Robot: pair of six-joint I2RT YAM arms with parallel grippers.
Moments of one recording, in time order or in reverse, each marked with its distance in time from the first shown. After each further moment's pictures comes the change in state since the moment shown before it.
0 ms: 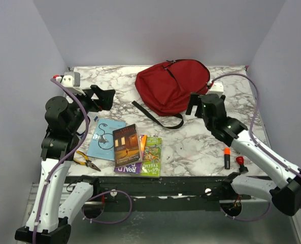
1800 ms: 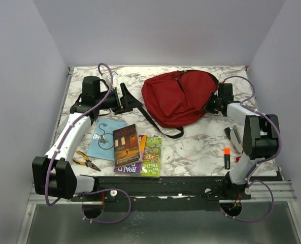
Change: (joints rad) left arm -0.004 0.534 -0.019 -0.001 0.659 -0.269; right arm -0.579 0.695 0.077 0.252 -0.731 0.136
